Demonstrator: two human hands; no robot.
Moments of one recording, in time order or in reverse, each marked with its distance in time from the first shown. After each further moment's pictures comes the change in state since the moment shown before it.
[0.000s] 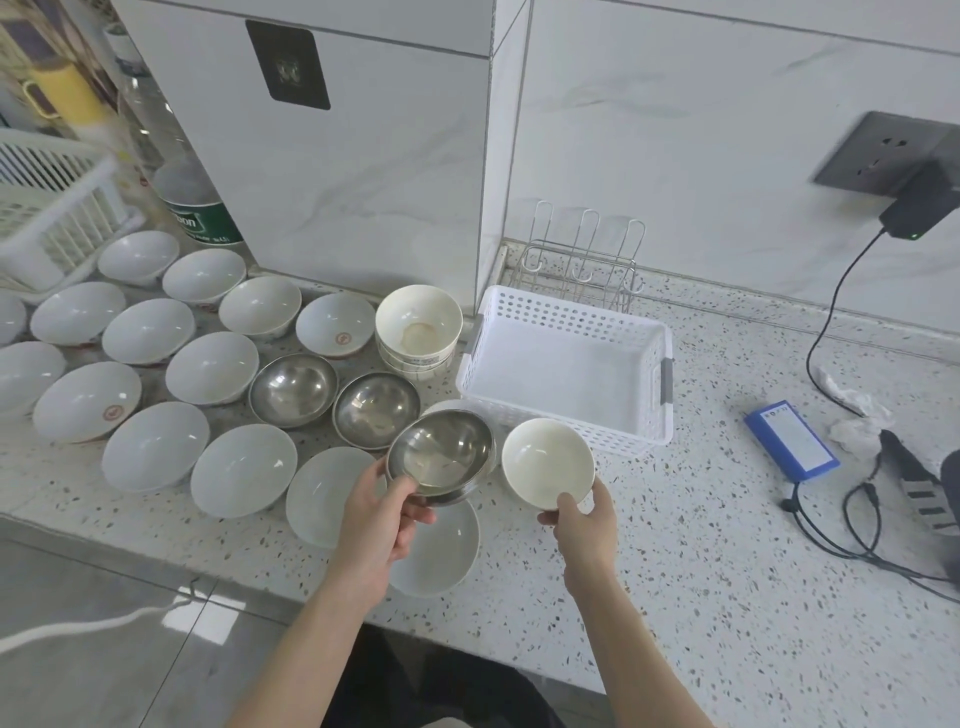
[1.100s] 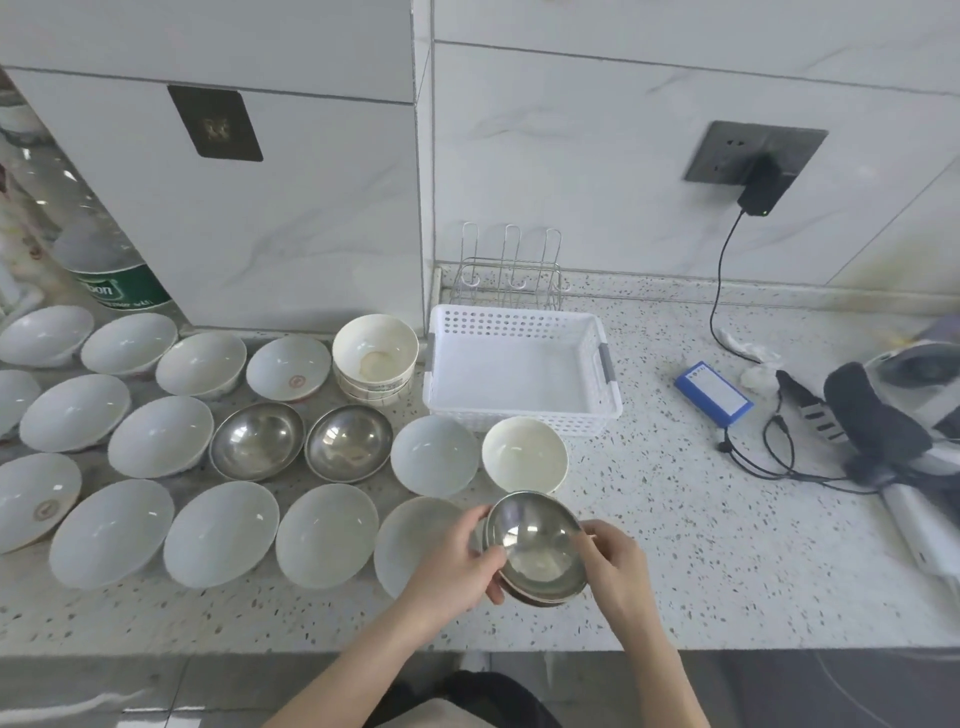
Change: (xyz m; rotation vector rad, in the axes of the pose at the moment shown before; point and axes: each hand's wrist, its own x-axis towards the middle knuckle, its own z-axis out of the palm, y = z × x) left_hand -0.027 -0.009 0.025 0.632 -0.604 0.005; right_hand -0.065 0.031 -0.044 -0.187 0.034 -0.296
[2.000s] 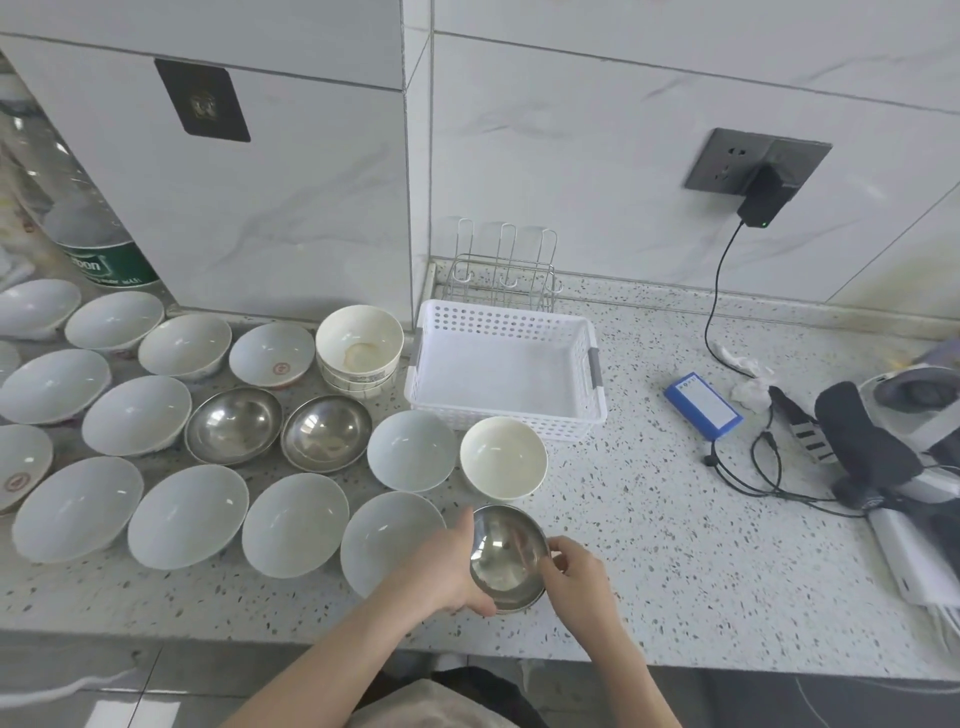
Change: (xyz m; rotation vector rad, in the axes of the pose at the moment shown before) left_hand 0.026 0.012 0.020 0.740 -0.105 -0.164; right_hand 0.016 0.031 -0.002 -0.256 -0.175 0.058
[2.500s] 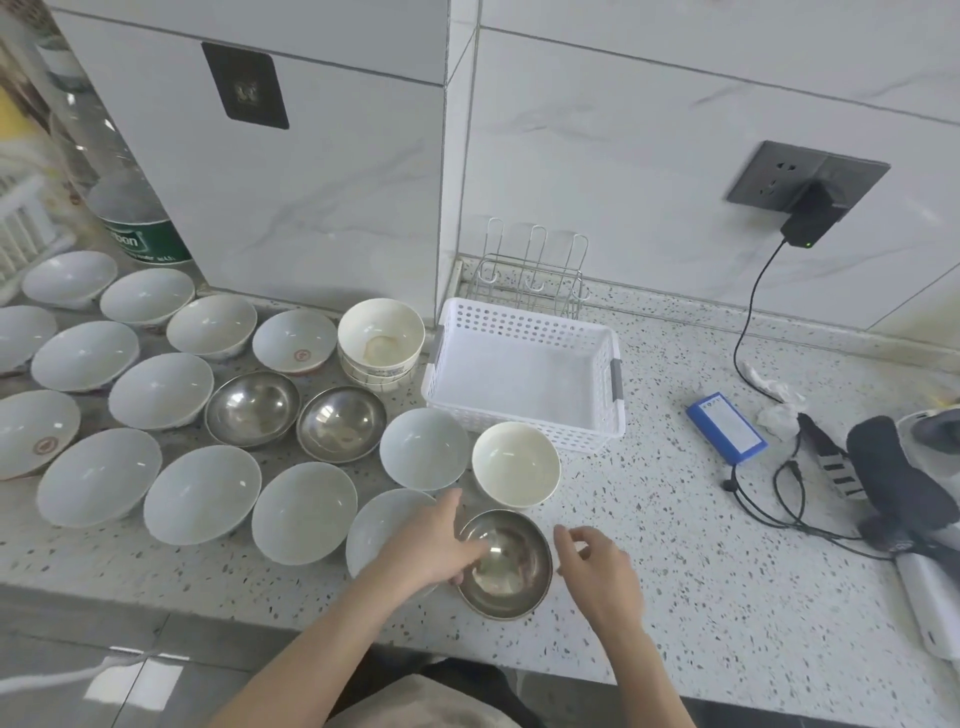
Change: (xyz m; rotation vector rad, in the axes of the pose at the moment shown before) left_hand 0.009 -0.016 -0.011 -0.290 0.232 0.005; right_hand 0.014 -0.022 -0.023 -0.224 0.097 0.051
